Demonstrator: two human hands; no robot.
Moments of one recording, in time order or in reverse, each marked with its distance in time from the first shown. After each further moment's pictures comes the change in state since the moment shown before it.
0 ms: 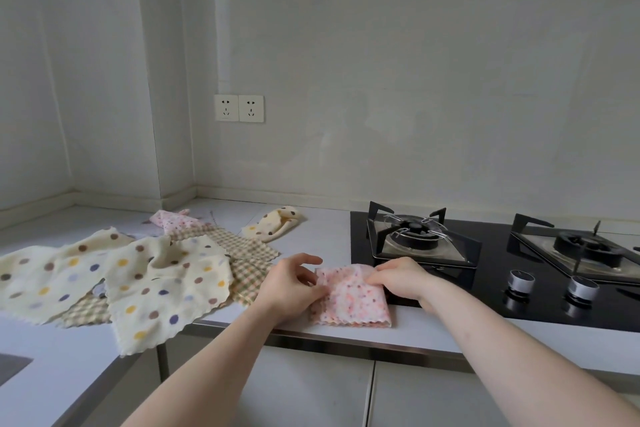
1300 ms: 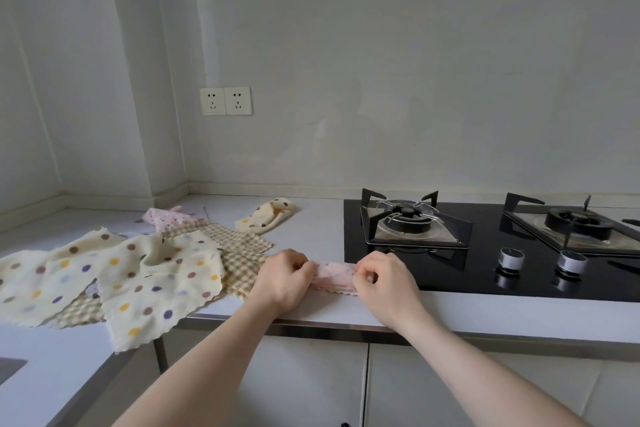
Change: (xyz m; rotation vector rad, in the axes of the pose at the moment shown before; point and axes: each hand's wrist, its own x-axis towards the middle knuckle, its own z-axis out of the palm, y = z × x) left_hand 0.000 0.004 0.007 0.227 0.049 0.071; right_hand -0.025 0.037 0.044 -0.226 0.398 -0.574
